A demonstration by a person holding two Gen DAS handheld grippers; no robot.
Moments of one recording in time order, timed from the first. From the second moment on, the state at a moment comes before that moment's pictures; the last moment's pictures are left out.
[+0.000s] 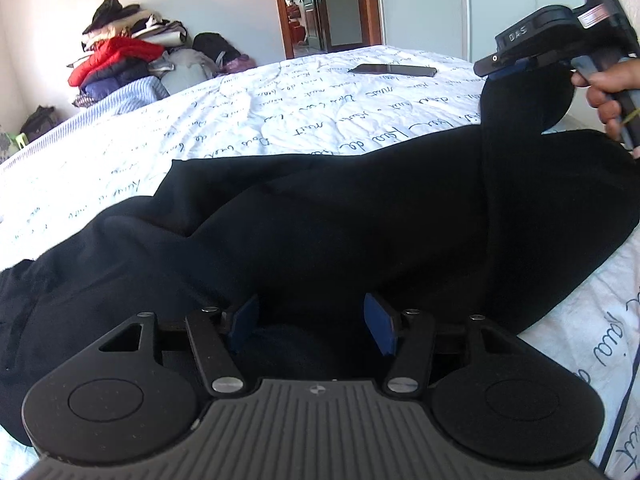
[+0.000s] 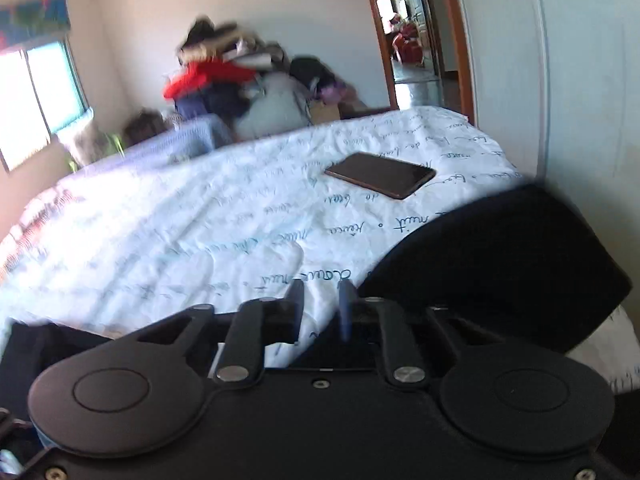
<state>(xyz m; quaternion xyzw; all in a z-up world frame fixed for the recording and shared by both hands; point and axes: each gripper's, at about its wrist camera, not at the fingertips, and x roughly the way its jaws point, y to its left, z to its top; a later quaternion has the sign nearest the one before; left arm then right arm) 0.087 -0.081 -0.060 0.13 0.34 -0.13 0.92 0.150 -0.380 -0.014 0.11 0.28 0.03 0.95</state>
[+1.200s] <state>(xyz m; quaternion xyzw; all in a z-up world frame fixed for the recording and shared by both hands) 0.088 -0.148 -0.047 0.12 0.33 -0.30 0.89 0.197 -0.449 0.022 0.13 0.26 -0.05 0.96</state>
